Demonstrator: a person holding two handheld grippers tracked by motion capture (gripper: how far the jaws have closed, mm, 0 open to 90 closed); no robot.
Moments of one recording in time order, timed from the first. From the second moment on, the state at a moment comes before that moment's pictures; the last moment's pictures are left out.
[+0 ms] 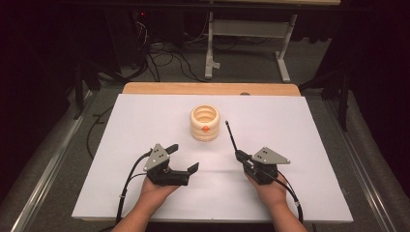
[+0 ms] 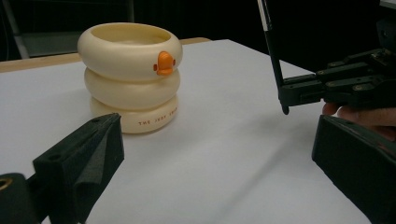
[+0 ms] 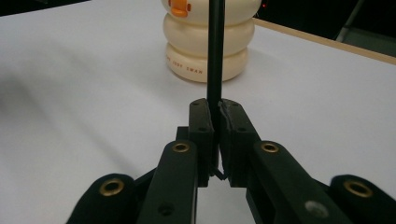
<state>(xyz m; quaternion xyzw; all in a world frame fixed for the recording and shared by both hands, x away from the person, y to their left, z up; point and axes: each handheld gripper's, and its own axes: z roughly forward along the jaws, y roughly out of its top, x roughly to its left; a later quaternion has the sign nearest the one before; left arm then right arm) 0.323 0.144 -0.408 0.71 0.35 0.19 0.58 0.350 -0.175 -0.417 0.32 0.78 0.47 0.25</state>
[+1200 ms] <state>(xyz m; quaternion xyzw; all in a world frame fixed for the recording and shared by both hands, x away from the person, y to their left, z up) 0.322 0.143 -0.407 0.71 0.35 0.18 0.58 0.339 -0.125 -0.422 0.28 0.80 0.48 0.22</state>
